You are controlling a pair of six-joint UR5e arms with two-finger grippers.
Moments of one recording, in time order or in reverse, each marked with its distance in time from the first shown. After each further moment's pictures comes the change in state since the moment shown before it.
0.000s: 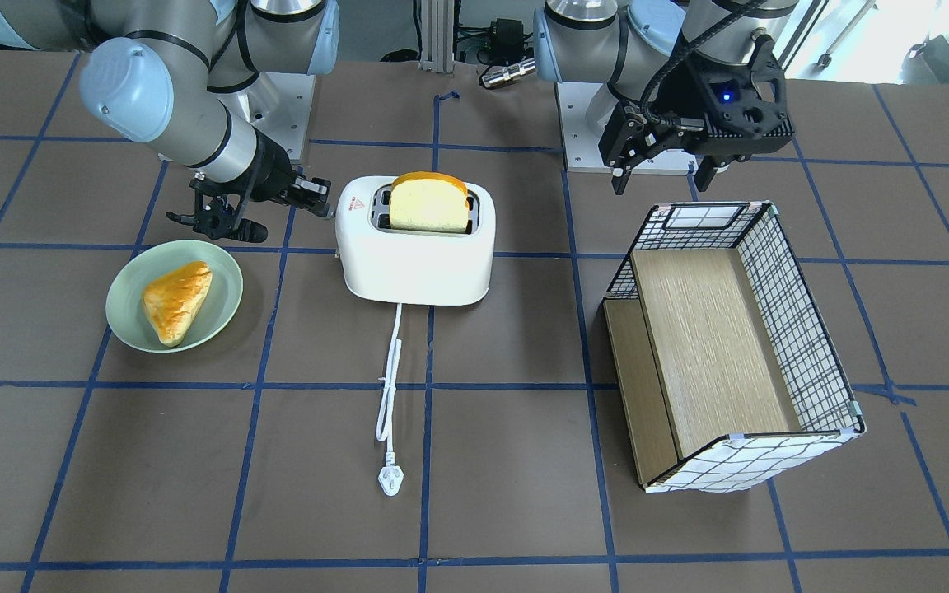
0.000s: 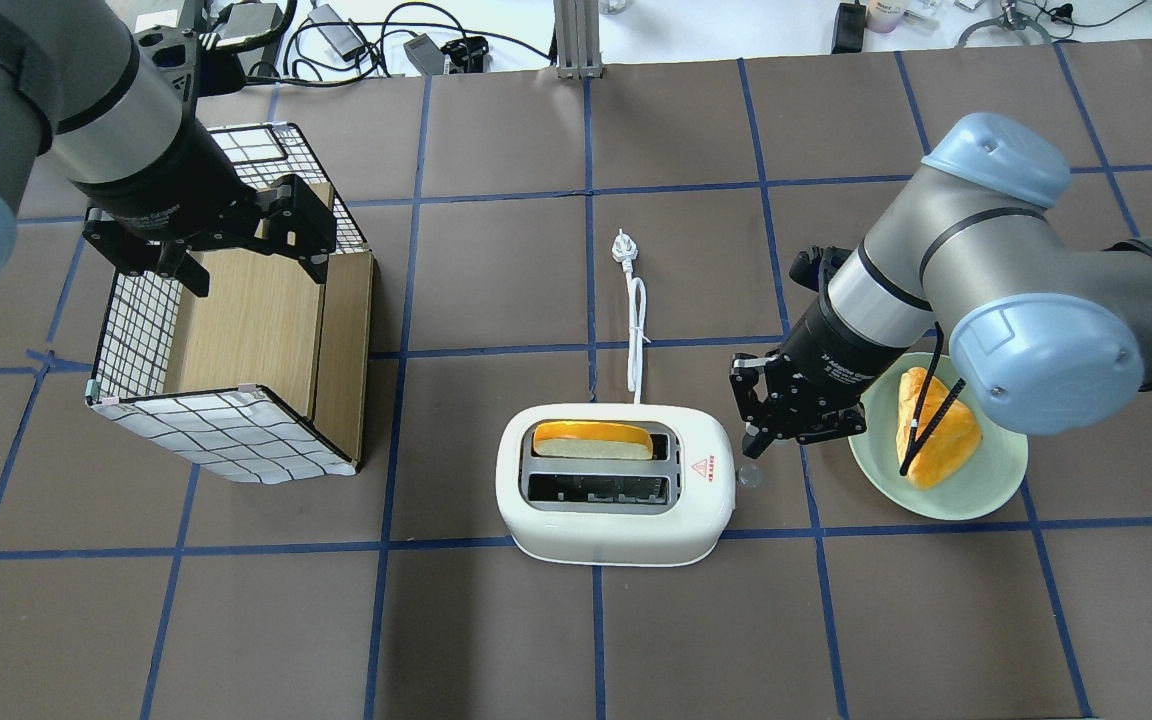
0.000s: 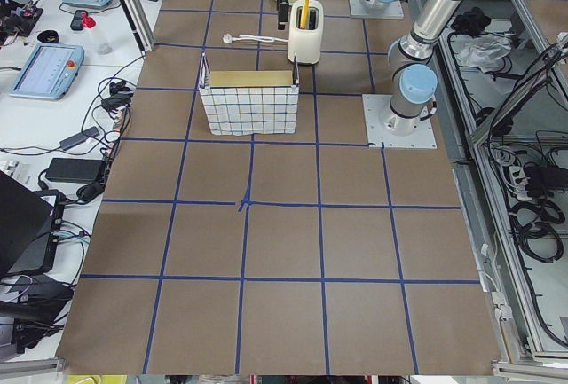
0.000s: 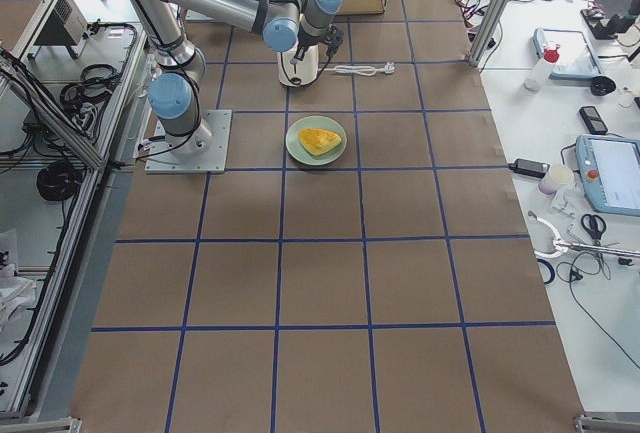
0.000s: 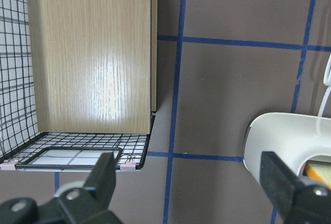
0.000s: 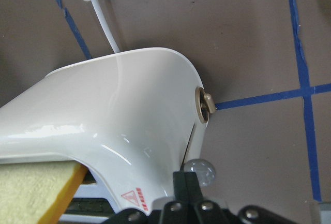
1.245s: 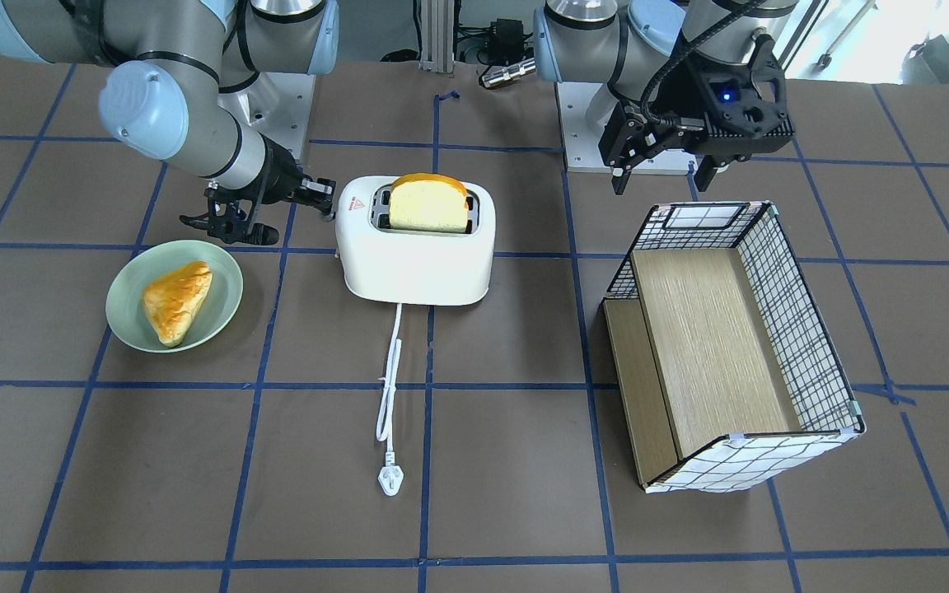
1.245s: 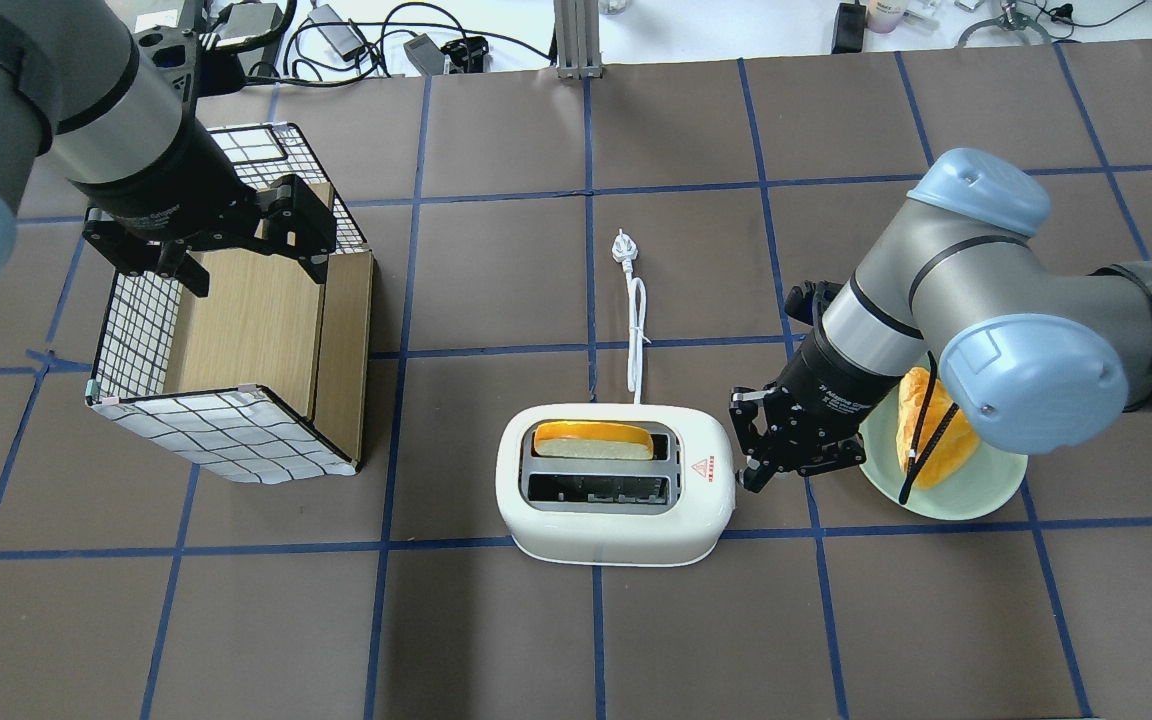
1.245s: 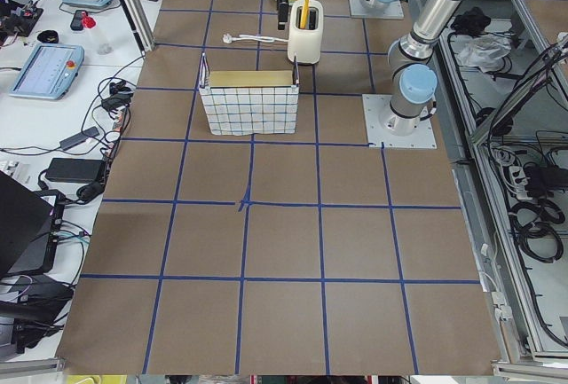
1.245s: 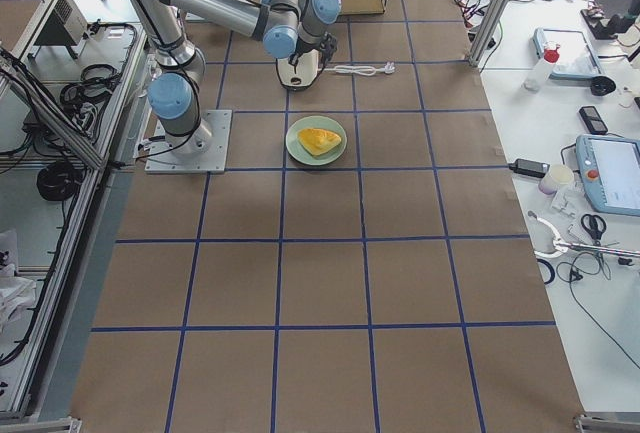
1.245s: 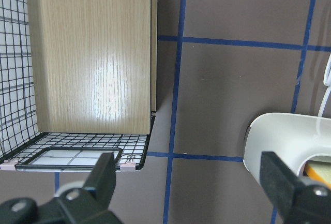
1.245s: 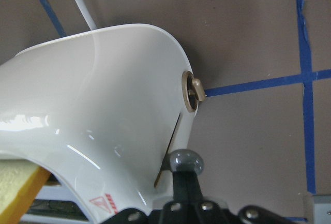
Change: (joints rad) left arm 0.000 0.000 0.000 0.000 0.000 0.000; right arm 0.003 0.026 0.039 0.011 -0.008 -0.036
